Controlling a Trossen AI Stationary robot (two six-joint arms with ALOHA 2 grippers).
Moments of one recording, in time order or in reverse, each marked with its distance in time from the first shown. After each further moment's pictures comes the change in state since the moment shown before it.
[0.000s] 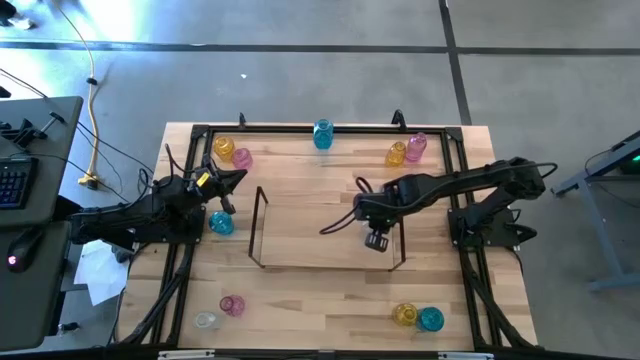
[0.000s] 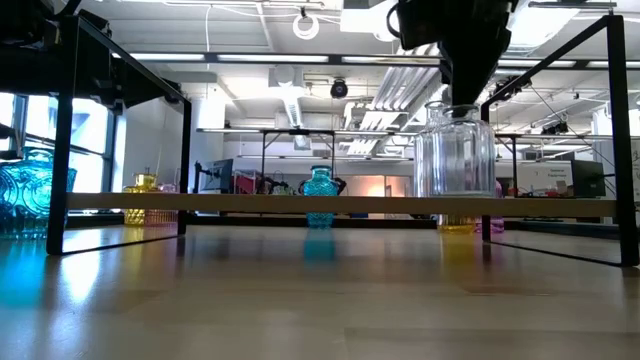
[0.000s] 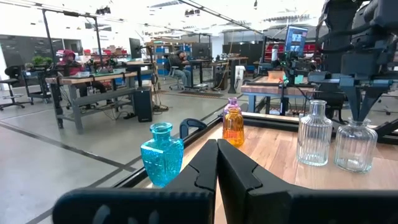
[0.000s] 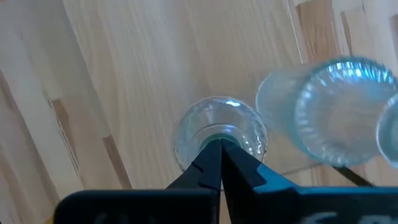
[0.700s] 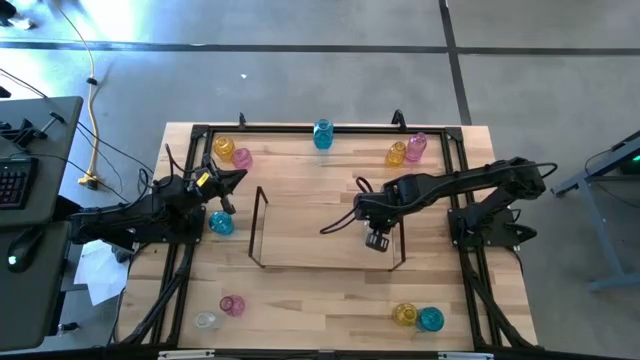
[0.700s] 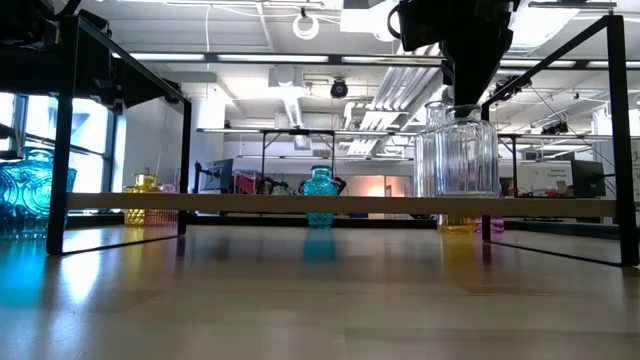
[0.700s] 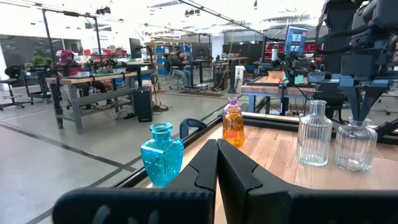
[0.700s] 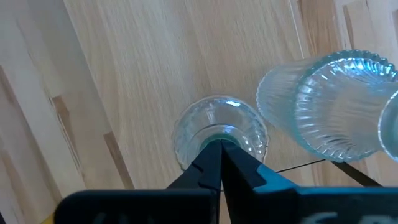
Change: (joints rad) left arm 0.000 0.000 0.000 0.000 0.000 0.000; right arm 0.000 -0.001 0.000 0.001 -0.017 -0.005
